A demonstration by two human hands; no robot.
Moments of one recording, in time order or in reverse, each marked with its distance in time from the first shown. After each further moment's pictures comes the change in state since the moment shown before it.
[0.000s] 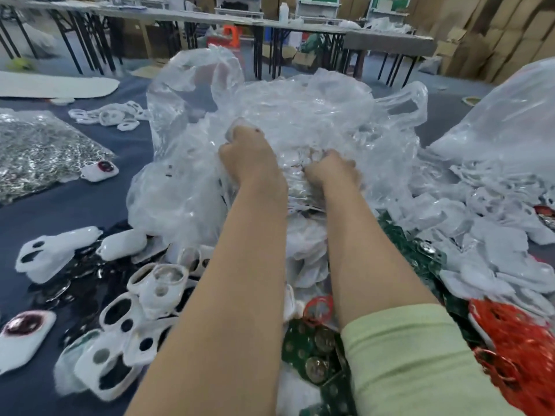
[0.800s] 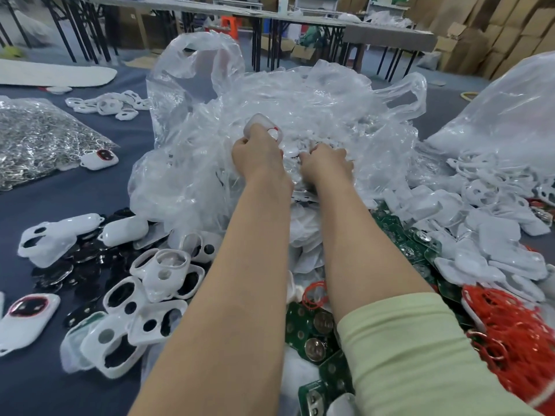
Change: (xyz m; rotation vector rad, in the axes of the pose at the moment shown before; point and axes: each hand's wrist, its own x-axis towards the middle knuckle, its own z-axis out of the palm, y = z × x) left_hand -0.009 -0.009 -0.010 0.051 -0.139 -0.079; right_hand -0.007 -0.003 0.012 -0.069 0.031 -0.041
